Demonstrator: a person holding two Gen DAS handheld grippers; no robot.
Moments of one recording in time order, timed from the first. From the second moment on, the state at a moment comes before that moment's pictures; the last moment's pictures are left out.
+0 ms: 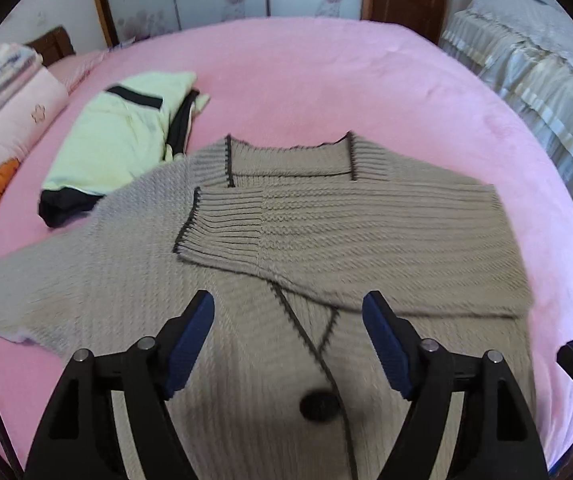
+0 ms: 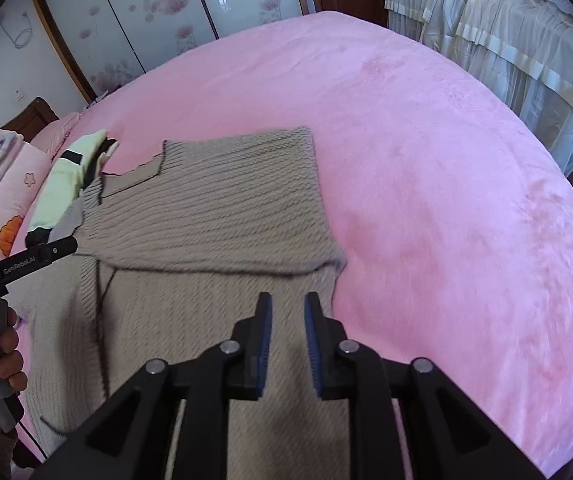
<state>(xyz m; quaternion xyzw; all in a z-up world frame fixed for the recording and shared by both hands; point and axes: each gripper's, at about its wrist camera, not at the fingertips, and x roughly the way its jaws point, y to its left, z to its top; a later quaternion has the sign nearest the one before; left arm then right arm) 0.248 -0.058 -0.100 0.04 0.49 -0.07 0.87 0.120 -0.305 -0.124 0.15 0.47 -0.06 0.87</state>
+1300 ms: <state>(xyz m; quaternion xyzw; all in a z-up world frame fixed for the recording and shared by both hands) 0.105 0.287 0.029 0.00 0.41 0.05 0.91 0.118 0.031 0.038 0.04 0.38 0.14 0.92</state>
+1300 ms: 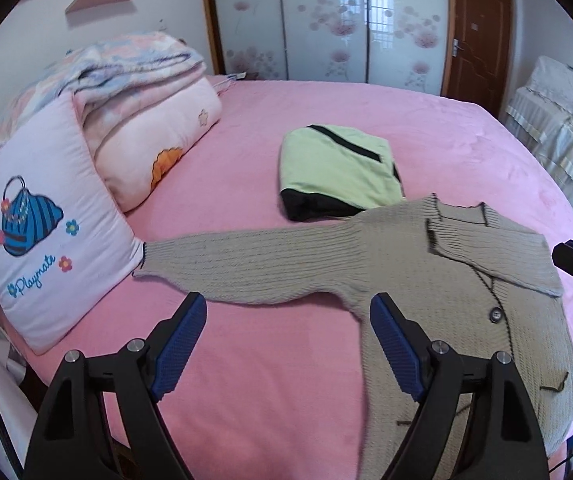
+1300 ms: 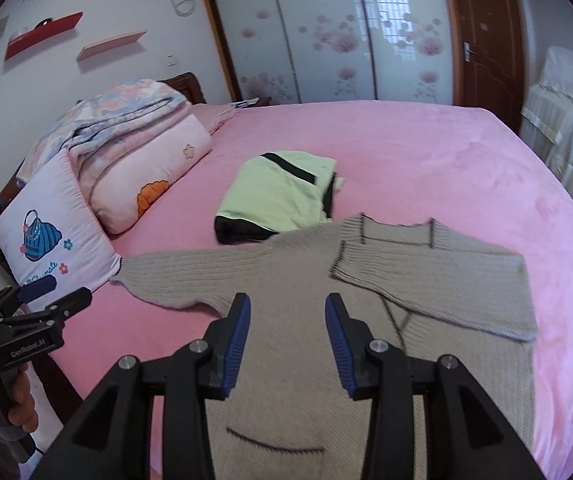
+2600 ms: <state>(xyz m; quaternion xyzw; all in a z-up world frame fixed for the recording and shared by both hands) 0.286 0.393 -0.102 -0.21 0.40 0.11 0.89 0.221 0.040 -0.111 0.01 0.46 0.08 0.89</state>
